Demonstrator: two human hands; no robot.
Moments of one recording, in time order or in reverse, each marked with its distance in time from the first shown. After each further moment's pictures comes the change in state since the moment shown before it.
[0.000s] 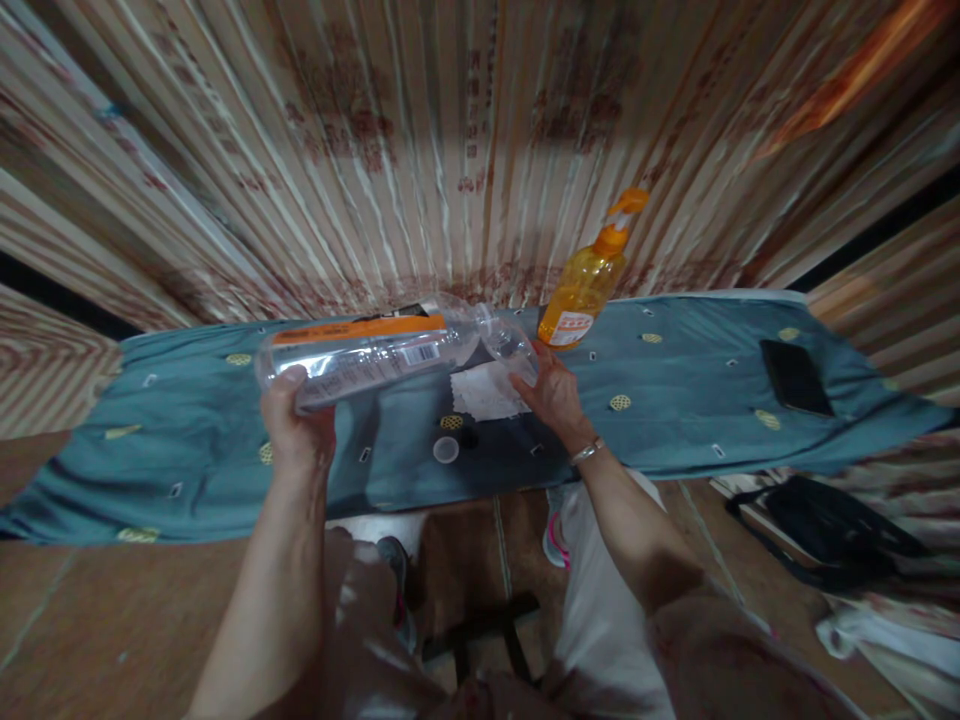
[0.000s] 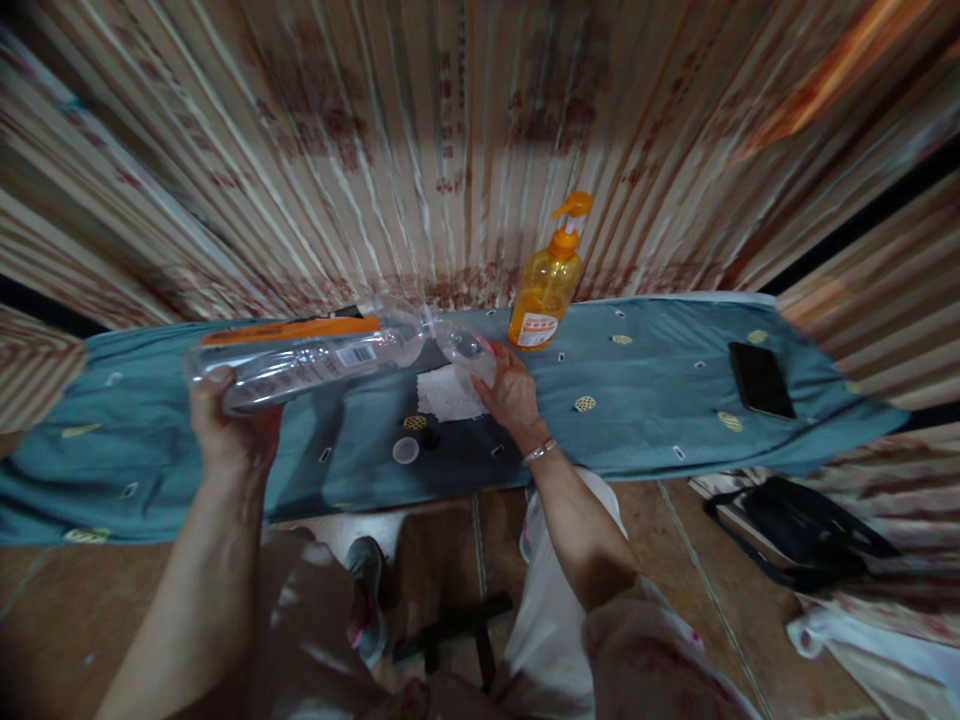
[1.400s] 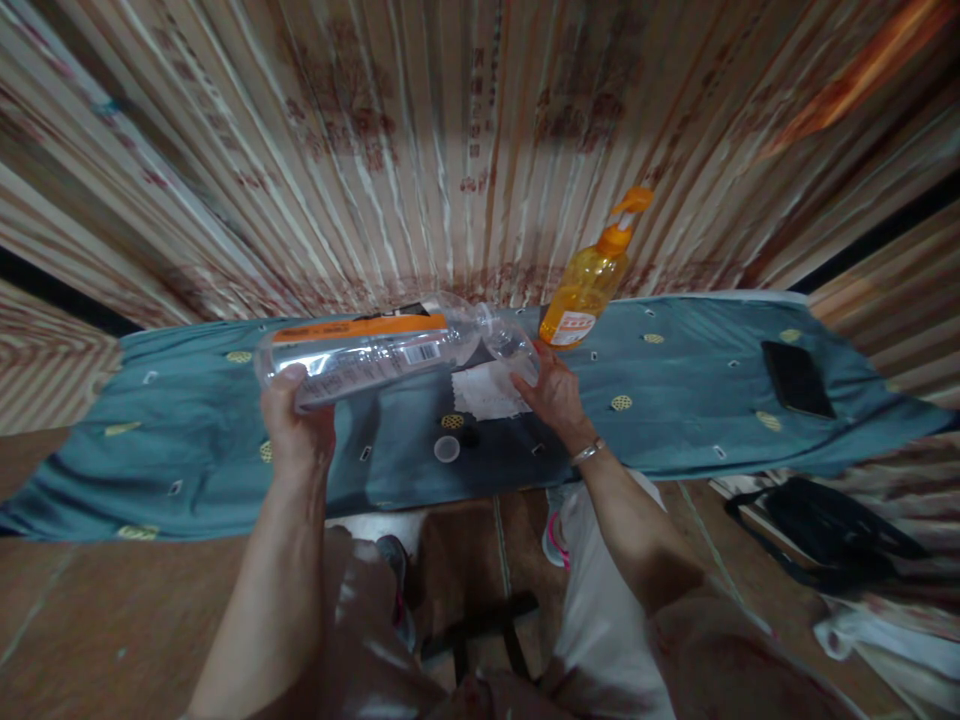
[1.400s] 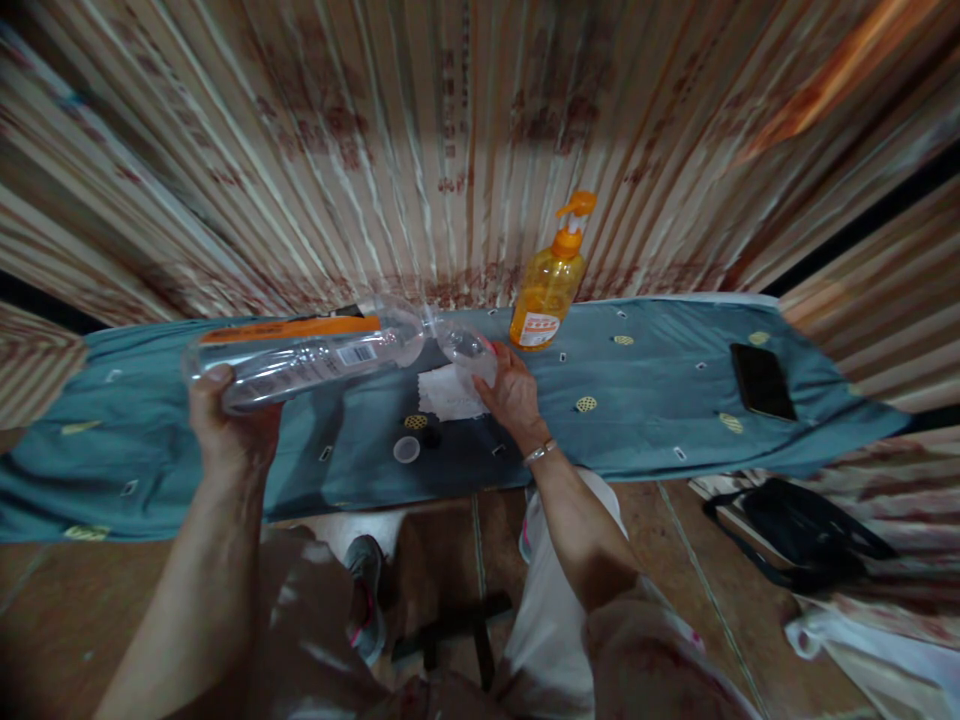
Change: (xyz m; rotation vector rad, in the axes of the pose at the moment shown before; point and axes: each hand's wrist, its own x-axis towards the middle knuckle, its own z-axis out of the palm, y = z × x) left_hand 0.003 -0.006 -0.010 0.005 -0.036 0.014; right_hand 0.000 0.001 0.003 -0.041 -0.013 0.003
